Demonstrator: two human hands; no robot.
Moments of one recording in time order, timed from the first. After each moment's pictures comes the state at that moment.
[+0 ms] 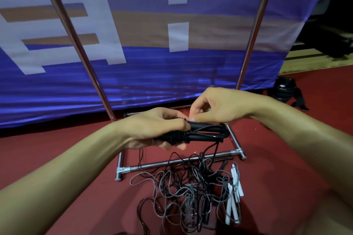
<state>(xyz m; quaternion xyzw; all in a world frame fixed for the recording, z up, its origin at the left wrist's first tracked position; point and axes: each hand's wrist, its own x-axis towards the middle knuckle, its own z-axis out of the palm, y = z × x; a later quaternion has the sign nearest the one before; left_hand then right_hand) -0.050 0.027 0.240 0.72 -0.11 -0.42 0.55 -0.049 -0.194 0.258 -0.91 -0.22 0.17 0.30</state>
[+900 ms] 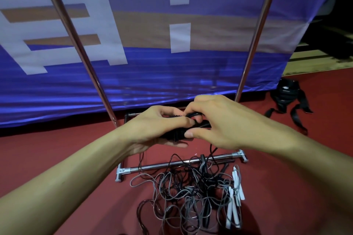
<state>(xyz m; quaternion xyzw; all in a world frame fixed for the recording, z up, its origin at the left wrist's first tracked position) -0.055 0.017 0.239 0.70 -0.07 -0.33 0.63 -0.093 -0.176 0.260 -0.96 -0.24 -0.02 0.16</state>
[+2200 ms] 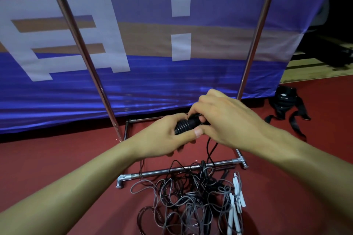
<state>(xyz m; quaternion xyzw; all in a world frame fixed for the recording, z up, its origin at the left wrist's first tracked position) -0.060 0.021 0.233 0.82 -0.29 -0.21 0.45 -0.092 -0.179 0.261 -0.96 -0.24 -0.11 0.08</state>
